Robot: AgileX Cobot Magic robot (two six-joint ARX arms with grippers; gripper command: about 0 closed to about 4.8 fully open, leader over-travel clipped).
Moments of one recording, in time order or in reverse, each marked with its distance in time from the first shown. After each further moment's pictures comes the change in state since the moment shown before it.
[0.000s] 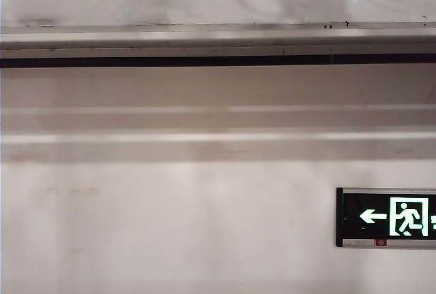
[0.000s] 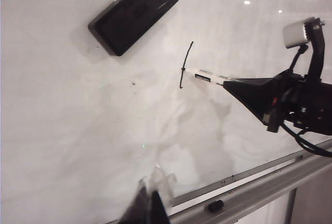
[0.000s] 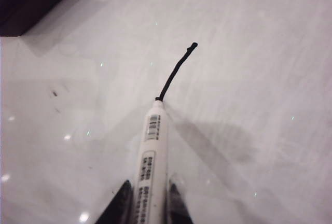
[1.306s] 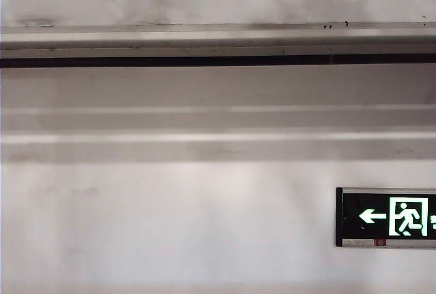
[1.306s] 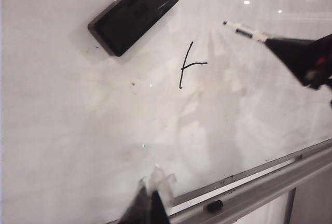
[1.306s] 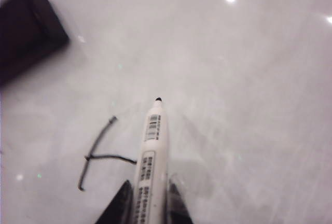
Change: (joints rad) left arm 0.000 0.000 0.000 0.000 0.003 0.000; right arm -0.022 -0.091 0.004 0.085 0.028 -0.122
